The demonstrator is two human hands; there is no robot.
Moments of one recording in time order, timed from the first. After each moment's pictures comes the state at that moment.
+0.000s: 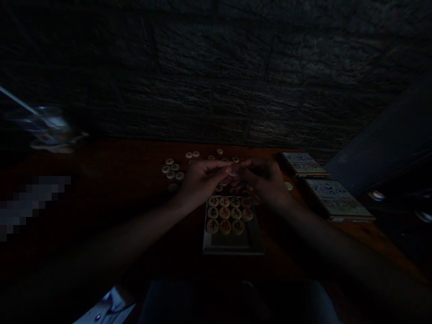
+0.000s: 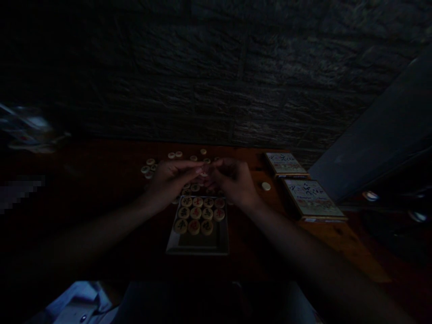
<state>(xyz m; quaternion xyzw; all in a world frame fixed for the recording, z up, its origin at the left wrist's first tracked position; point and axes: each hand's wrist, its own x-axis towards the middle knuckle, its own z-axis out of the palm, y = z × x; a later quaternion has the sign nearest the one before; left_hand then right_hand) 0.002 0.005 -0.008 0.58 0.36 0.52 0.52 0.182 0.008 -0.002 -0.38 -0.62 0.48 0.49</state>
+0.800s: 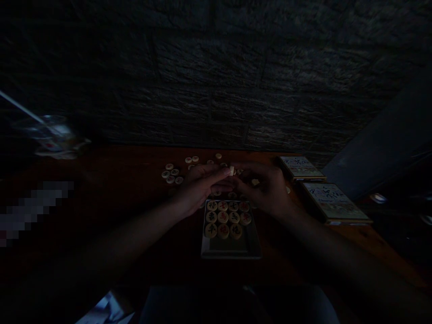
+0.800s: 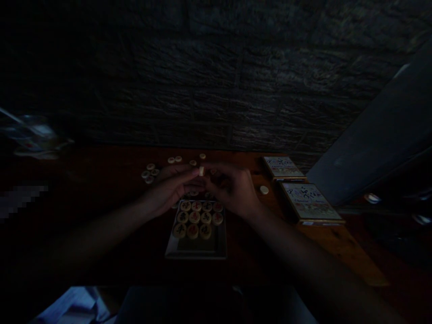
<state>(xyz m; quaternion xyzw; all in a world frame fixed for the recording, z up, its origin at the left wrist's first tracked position) 0.001 0.007 -0.005 0.48 0.29 0.49 0.67 0.194 0.000 0.005 -0.35 -0.79 0.16 0.47</state>
